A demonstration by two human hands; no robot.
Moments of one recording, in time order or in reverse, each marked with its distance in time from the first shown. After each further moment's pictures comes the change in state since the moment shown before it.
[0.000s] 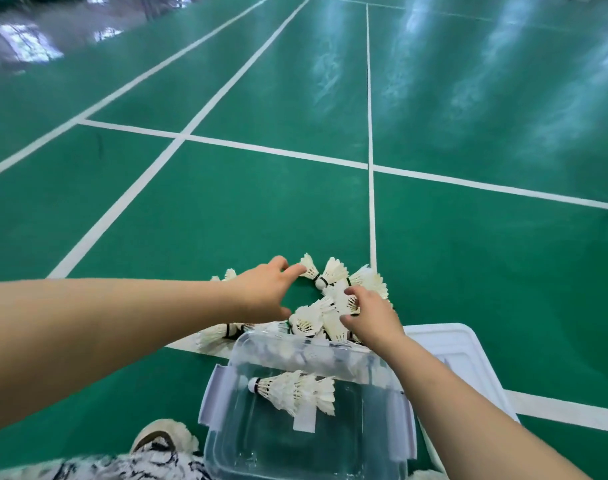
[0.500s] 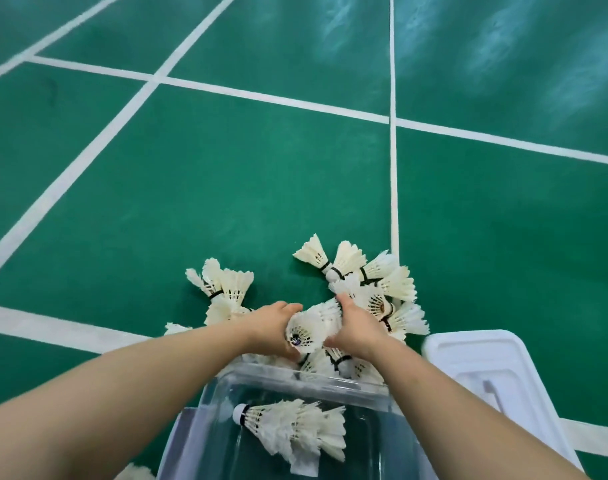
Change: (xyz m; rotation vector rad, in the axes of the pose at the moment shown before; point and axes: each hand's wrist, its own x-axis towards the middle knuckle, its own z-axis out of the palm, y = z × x) left_hand 0.120 -0.053 0.131 -0.278 -0.323 -0.108; right_hand 0.098 0.015 0.071 -0.009 -0.352 0.105
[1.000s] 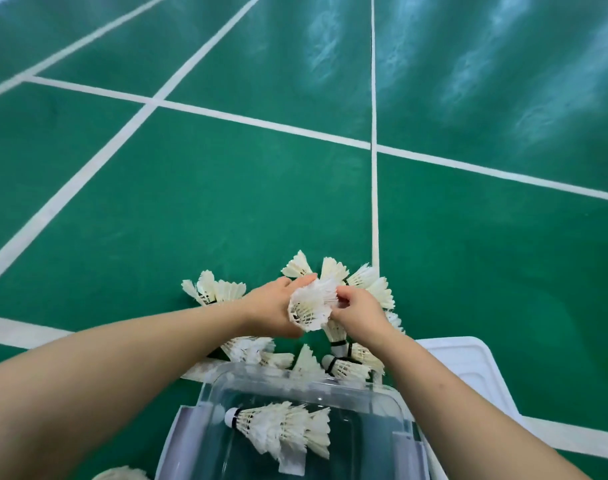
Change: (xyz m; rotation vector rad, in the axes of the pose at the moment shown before) left_hand -0.030 0.030 -0.044 -0.071 0.176 0.166; right_hand -0.033 -0.016 -0.035 0.314 0.197 -0.106
